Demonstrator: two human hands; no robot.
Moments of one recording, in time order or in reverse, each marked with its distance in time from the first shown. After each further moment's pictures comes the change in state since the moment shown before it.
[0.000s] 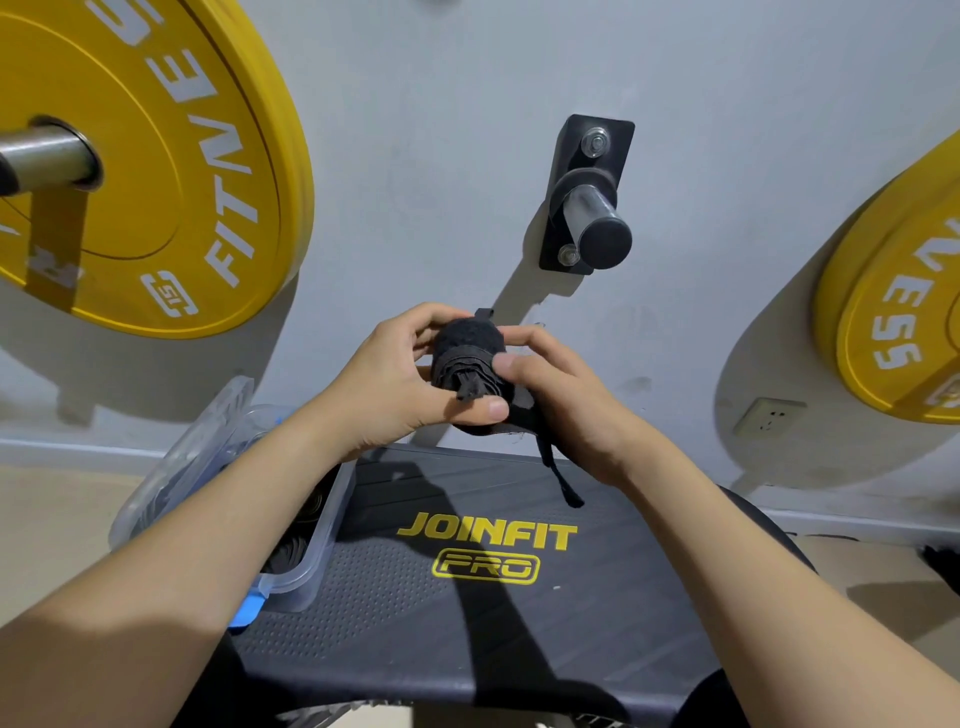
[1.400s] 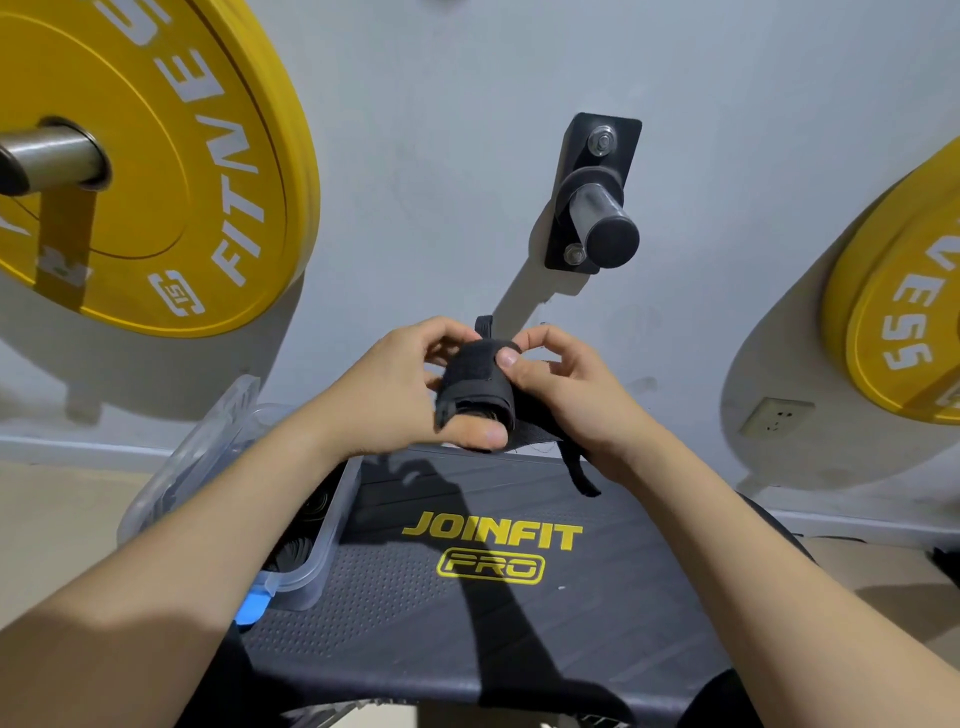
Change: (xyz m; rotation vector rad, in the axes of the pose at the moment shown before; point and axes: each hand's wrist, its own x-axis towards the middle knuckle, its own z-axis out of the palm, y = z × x) left_hand -0.005 0.003 -0.004 0.144 -0.099 0.034; right_hand 0.002 0.000 -0.003 -0.110 0.132 0.009
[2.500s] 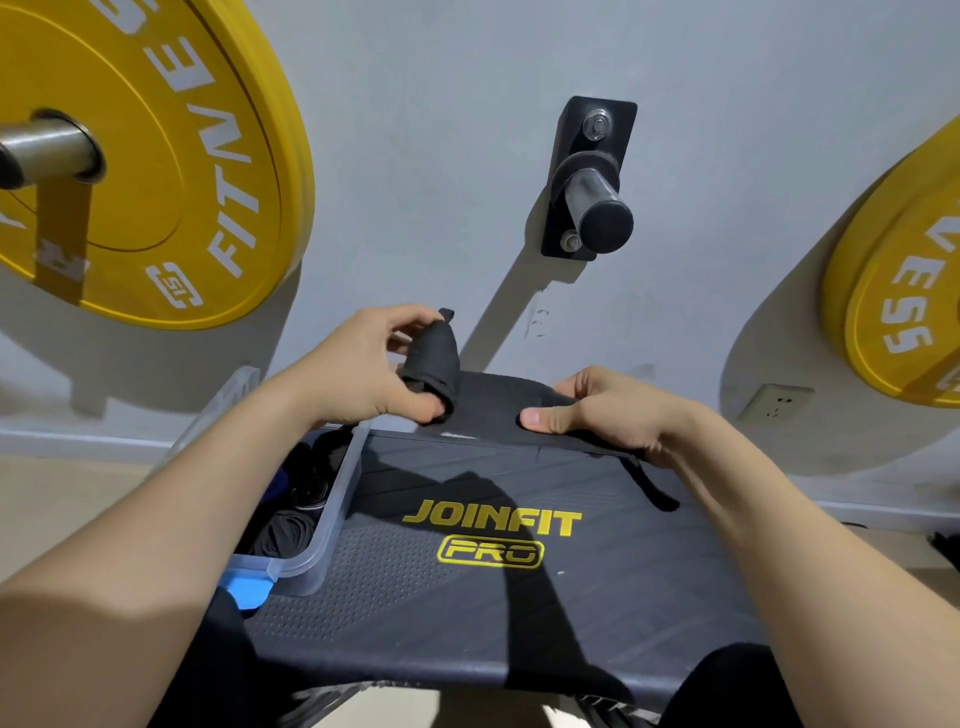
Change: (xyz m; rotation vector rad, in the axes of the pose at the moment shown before) left_hand 0.003 -0.015 -0.024 0.116 -0.013 -0.134; right_hand -0.010 0.005 -0.048 -0.373 -0.243 0.360
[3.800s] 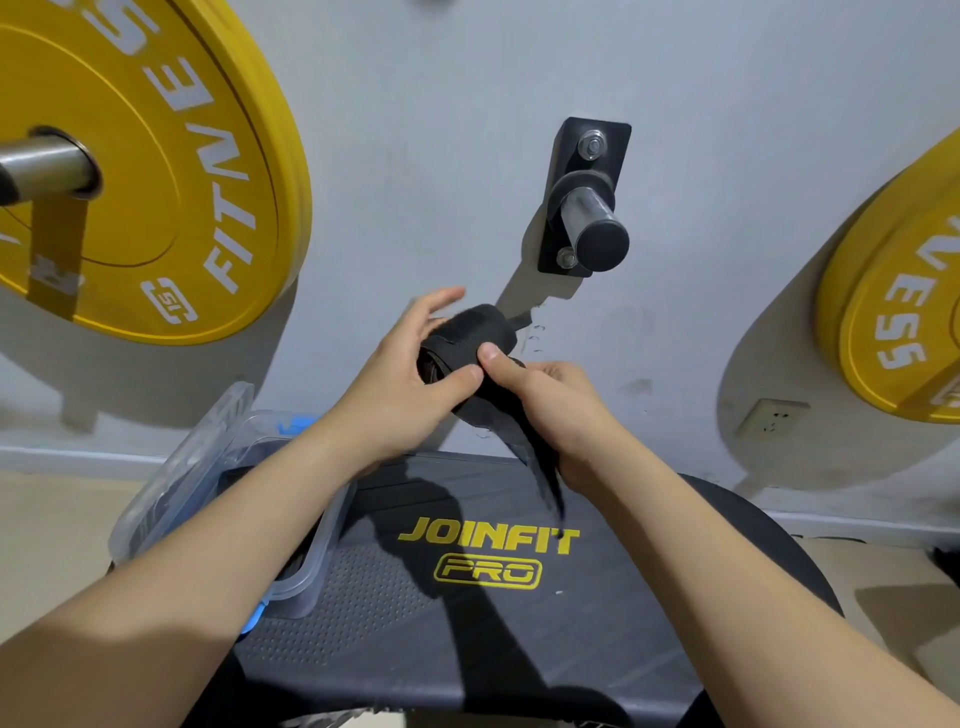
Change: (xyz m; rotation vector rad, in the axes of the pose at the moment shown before) left_hand -0.002 0.023 0.043 -0.328 0.195 0.065; right_hand 0.015 -0.038 0.057 0.497 0.320 -0.088
